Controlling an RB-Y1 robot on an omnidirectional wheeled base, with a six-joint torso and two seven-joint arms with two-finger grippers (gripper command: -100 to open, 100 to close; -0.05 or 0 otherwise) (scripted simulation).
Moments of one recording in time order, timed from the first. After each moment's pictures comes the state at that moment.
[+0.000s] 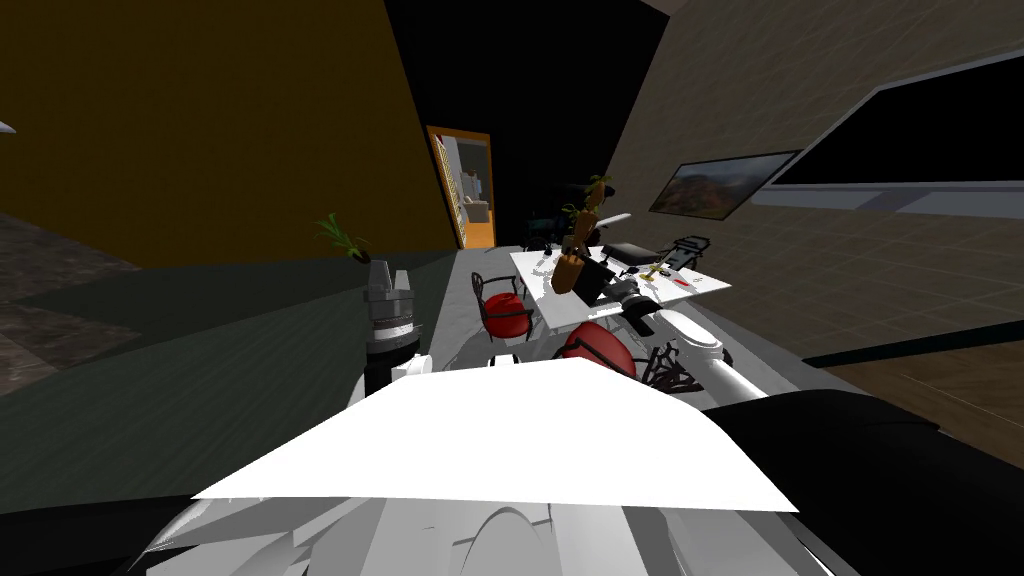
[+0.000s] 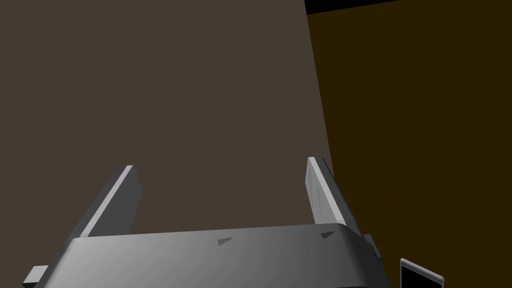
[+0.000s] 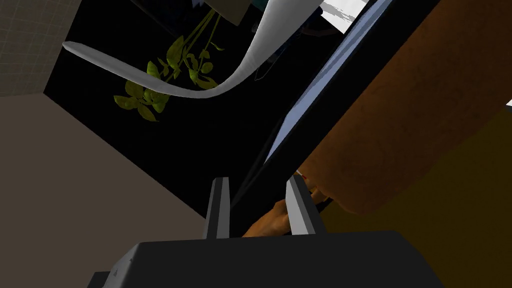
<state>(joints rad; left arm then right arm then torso) 0.47 0.02 0.01 -2.27 -0.08 -0.56 -0.15 0.32 -0.92 -0.21 -1.70 0.79 0.05 0.46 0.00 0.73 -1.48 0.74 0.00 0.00</state>
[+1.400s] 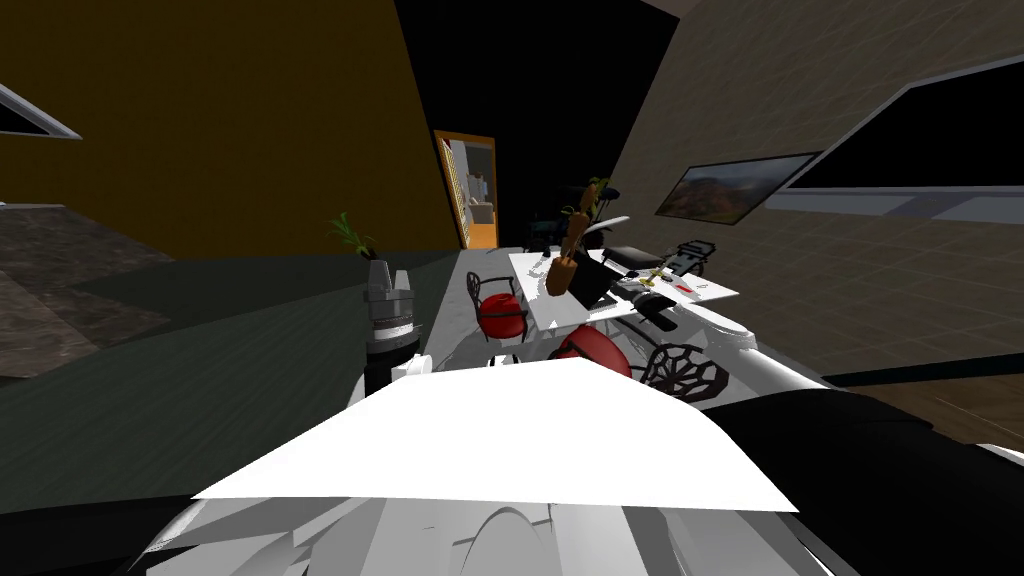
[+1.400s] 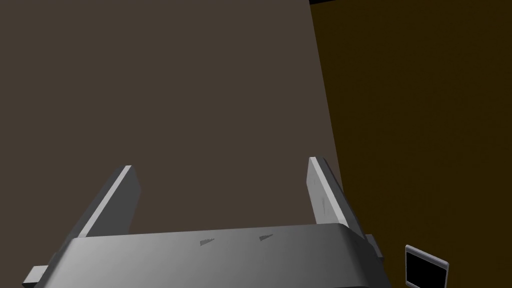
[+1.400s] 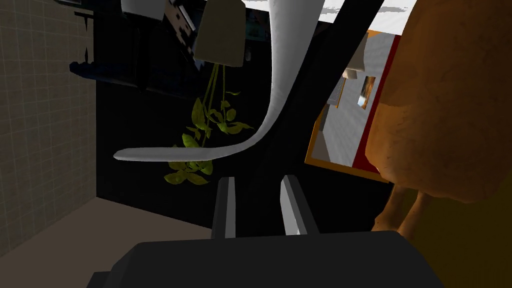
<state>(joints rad) 0.47 0.02 0.01 -2.27 -0.08 -0.56 -0.15 0.34 -1.15 -0.14 -1.58 0.45 0.00 0.13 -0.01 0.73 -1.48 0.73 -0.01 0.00</state>
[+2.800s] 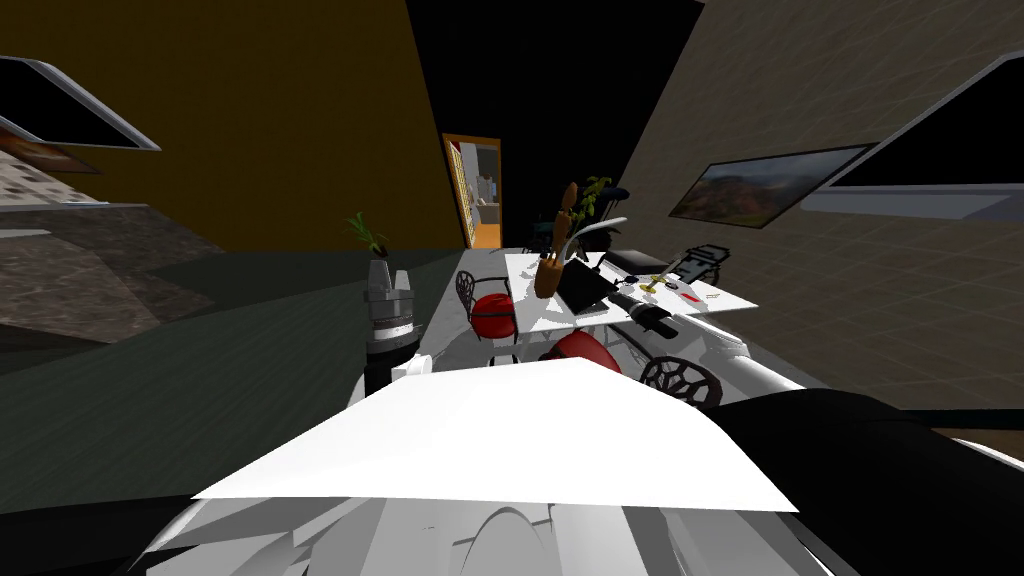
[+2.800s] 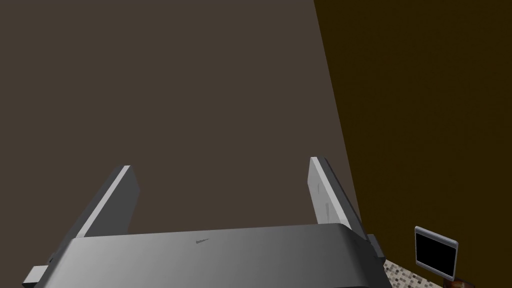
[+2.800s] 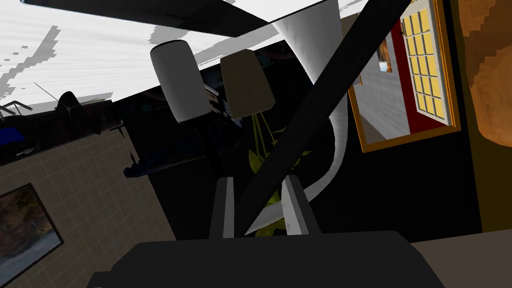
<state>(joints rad) 0.47 0.02 0.01 -2.27 -0.08 -0.56 -0.15 0.35 -1.14 -0.05 -1.49 0.21 -0.09 -0.12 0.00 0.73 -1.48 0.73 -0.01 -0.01</state>
